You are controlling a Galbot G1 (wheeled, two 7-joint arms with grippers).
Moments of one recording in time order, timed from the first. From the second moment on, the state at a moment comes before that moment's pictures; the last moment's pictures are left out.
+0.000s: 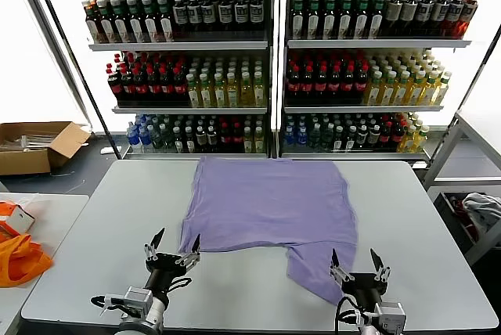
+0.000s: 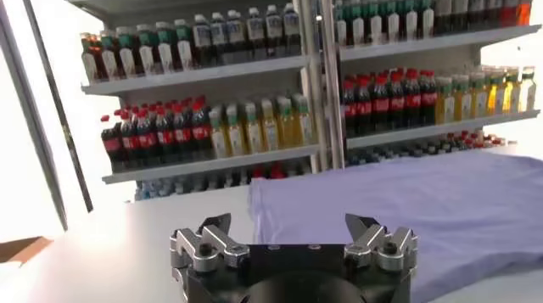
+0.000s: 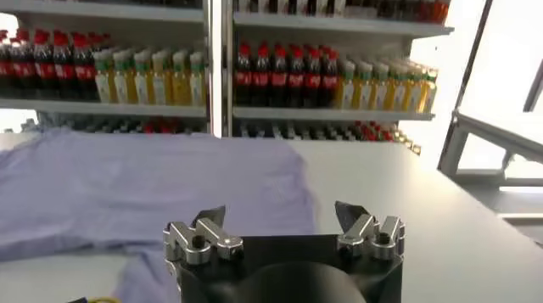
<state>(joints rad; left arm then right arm) 1.50 -1.41 -0.48 -2.07 -0.01 0.29 0.02 -1.69 1.17 0.31 2.29 0.34 -0.42 0.53</state>
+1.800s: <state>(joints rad) 1.41 -1.37 -0.47 -1.90 -0.12 0.38 0.03 -1.72 1.21 0.24 2.22 0.35 -0.43 0.54</state>
